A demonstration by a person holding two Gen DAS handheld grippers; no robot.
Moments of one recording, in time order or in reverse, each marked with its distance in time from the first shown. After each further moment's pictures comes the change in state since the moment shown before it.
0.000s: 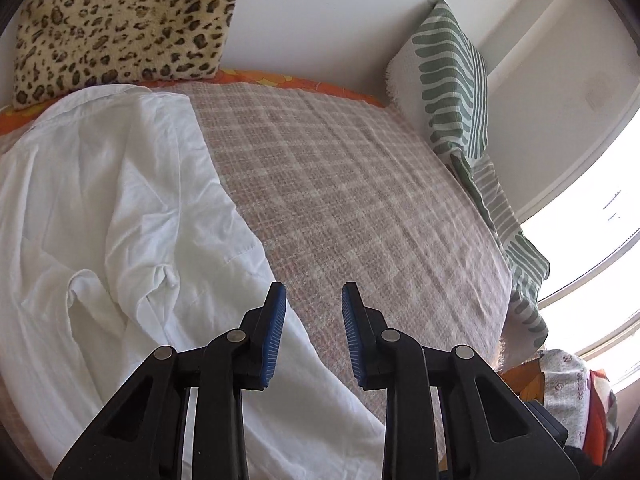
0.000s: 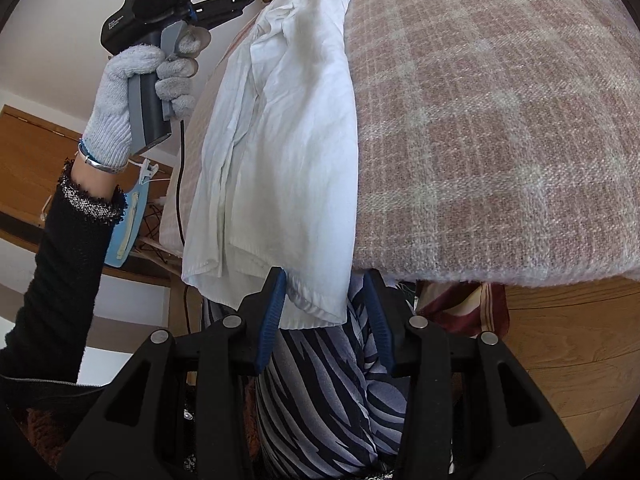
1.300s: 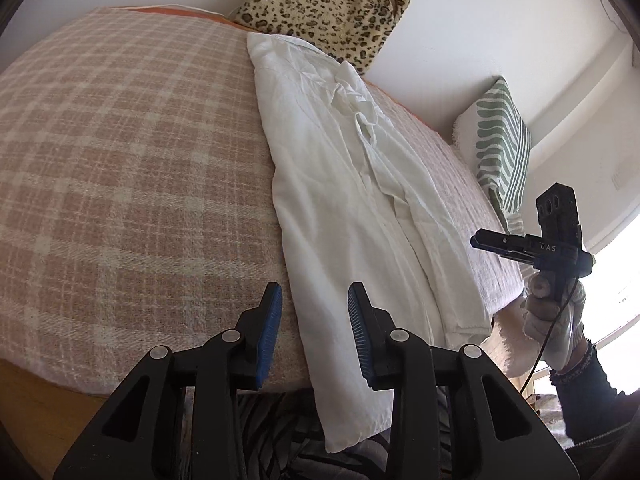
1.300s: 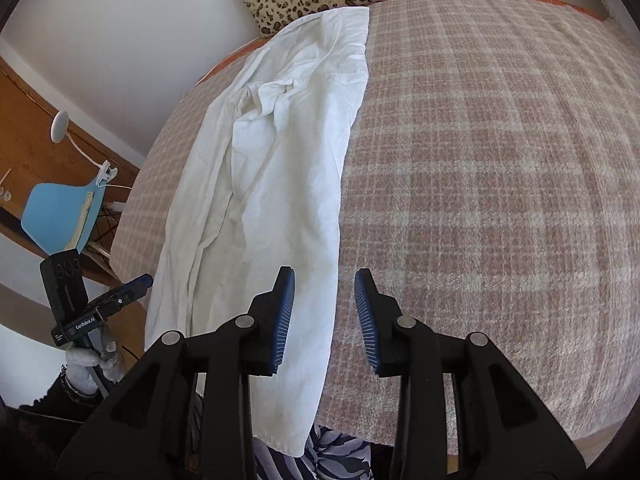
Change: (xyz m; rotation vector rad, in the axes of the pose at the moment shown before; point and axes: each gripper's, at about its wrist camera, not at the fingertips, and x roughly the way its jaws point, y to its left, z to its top) left arm -0.154 0.053 -0.267 -0.328 -0.210 0.117; right arm -0.014 0.032 0.114 -0.163 -0.071 -0.204
